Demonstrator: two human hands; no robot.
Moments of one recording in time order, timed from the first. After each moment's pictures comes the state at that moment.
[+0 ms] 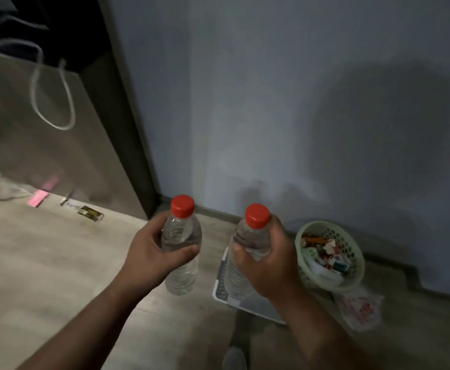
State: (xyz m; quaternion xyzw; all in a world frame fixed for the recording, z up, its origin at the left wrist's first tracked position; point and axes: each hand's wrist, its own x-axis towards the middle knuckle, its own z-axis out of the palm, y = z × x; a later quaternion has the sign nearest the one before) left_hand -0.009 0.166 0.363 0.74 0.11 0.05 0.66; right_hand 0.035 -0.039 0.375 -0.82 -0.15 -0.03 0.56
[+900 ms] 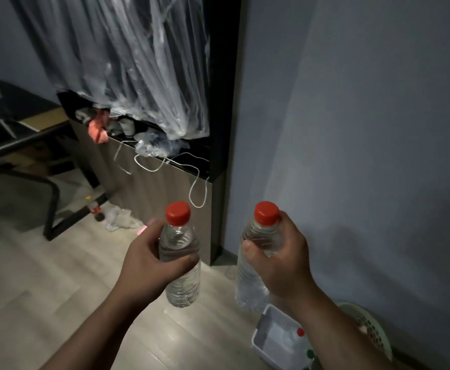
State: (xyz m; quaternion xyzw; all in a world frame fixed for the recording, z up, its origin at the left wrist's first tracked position) left_hand -0.197 0.238 0.727 0.74 0.15 0.25 0.61; right_hand -0.082 0.053 0.743 -0.74 -0.32 -0.02 0.60
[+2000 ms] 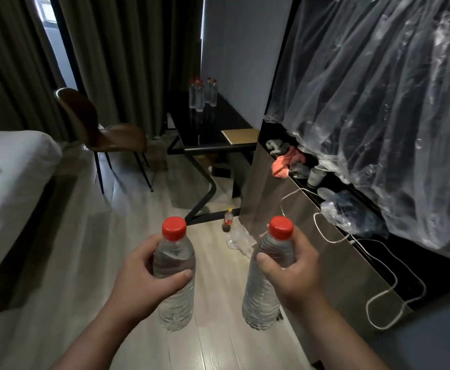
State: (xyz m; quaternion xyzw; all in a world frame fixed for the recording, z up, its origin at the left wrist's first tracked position) left_hand -0.412 0.568 0.719 0.64 0.39 0.45 0.48; right_hand -0.182 0.502 0.742 -0.58 -0.54 0.18 0.58
